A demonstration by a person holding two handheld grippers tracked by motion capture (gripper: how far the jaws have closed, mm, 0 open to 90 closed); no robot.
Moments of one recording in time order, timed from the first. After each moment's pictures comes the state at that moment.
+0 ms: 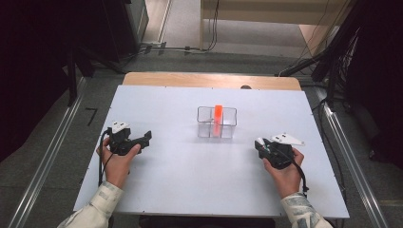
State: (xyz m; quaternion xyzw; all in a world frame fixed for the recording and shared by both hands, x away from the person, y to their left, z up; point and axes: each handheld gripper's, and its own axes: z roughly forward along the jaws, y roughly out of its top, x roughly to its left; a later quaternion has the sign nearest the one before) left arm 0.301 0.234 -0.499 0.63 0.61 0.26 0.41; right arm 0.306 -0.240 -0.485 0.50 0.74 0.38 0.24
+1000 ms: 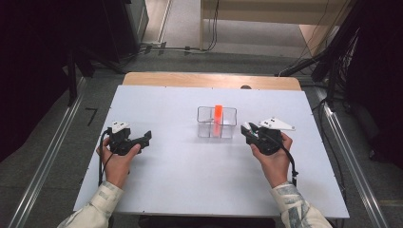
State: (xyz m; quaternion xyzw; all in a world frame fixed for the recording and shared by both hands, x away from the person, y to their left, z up) left arm 0.302 0.234 -0.500 0.63 0.61 0.26 0.41; right arm 0.325 -0.198 -0.446 0.45 0.74 0.44 0.23
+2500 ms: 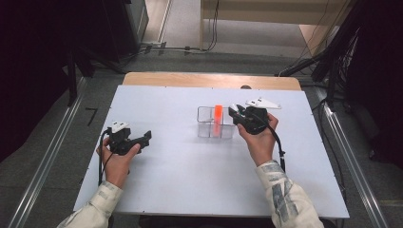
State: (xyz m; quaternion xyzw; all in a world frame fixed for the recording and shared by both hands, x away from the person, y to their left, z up) left arm 0.302 0.235 -0.500 0.63 0.61 0.25 0.41; right arm 0.369 -0.159 -0.422 0.45 0.73 0.46 0.23
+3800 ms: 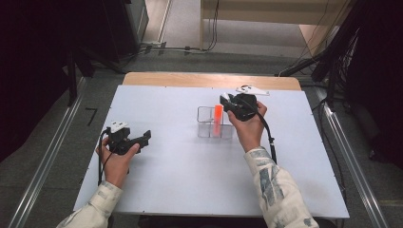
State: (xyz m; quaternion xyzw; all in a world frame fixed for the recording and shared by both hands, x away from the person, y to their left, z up) left arm 0.302 0.237 -0.500 0.63 0.61 0.25 0.41; right arm 0.404 -0.132 -0.416 0.46 0.72 0.47 0.22
